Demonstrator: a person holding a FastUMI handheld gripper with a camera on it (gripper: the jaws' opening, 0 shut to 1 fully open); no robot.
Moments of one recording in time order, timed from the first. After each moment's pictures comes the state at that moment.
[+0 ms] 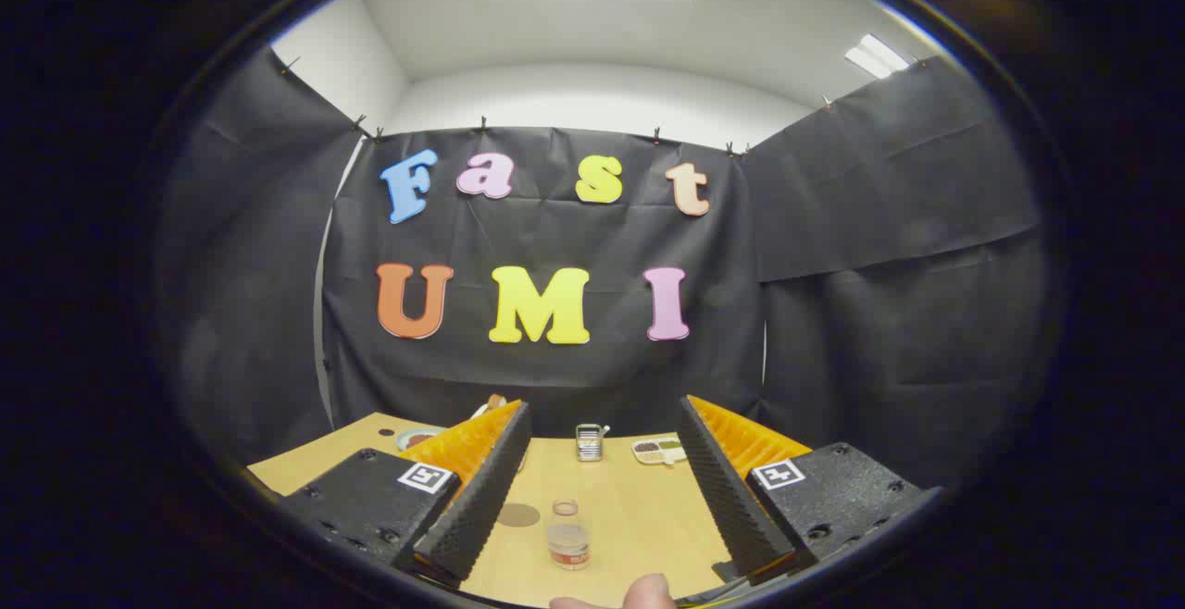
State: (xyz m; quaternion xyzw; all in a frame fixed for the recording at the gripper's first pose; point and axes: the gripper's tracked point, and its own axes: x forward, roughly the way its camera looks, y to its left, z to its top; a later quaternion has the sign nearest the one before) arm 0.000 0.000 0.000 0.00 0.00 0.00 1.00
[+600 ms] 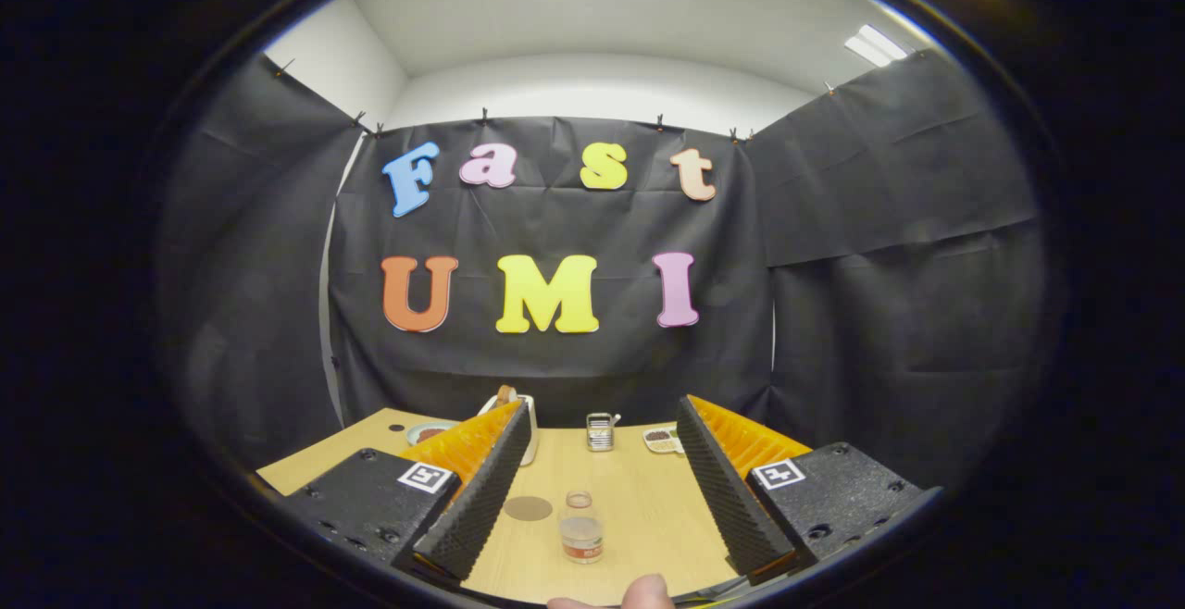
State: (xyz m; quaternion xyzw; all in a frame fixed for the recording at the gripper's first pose) arm 0.007 0.010 -0.011 0.01 0.02 0.01 1.00
